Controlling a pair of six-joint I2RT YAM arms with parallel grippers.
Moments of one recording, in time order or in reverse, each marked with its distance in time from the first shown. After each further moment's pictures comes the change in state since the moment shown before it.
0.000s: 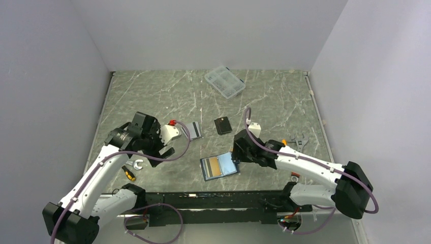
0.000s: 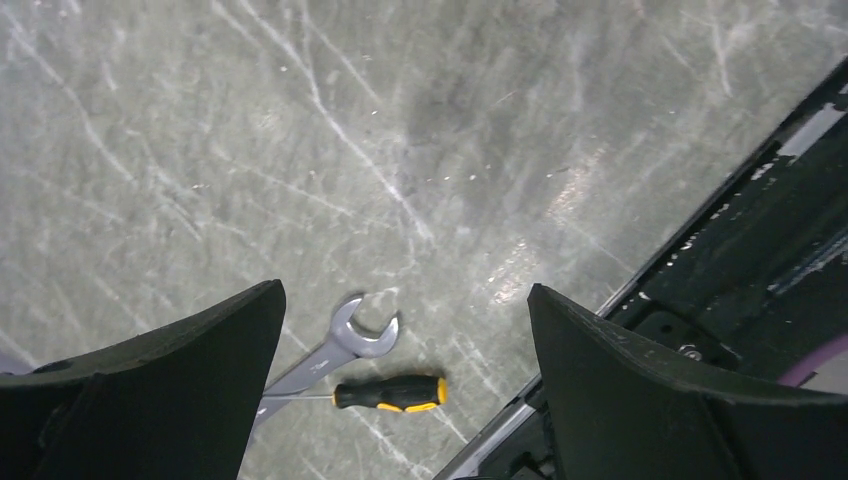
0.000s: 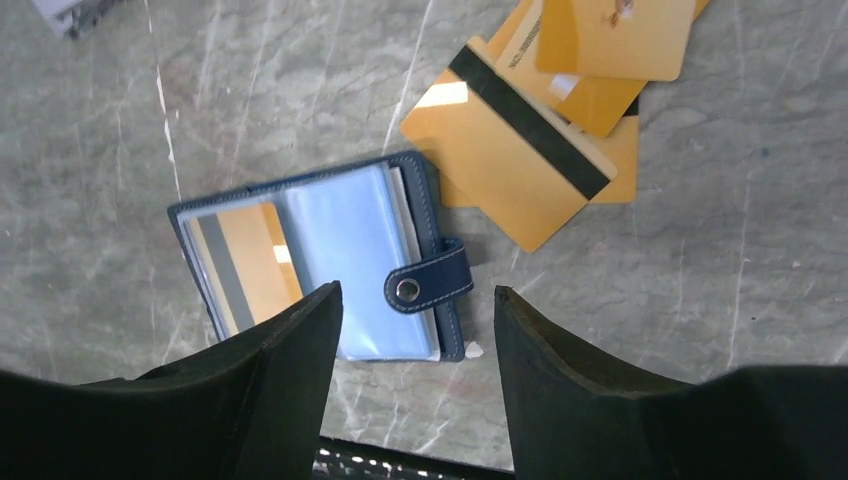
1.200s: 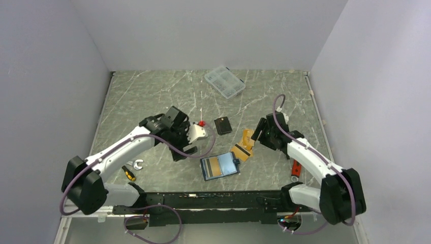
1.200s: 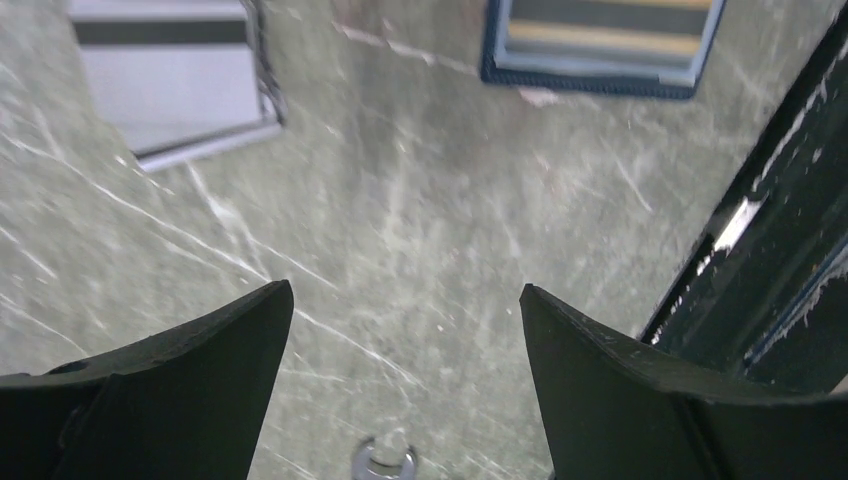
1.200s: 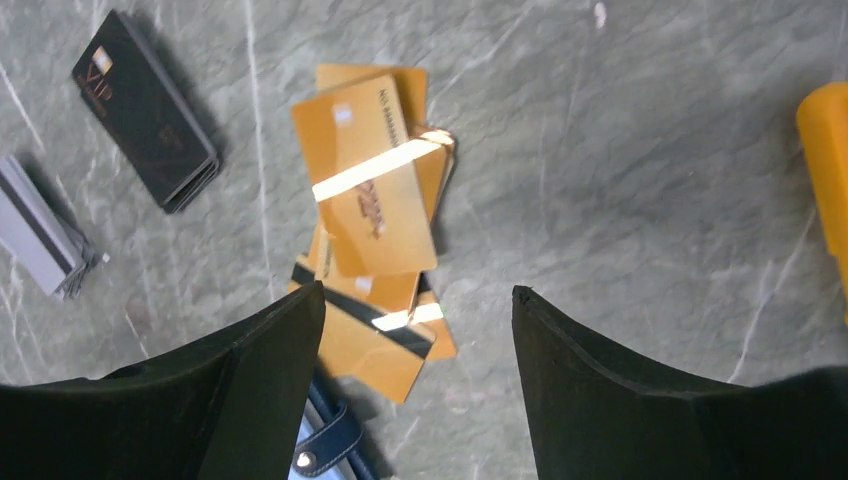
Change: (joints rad) left arm -0.267 0.308 0.049 0.187 0.060 -0.030; right arm -0.558 -0.007 -0.063 0.138 -0.227 -0.158
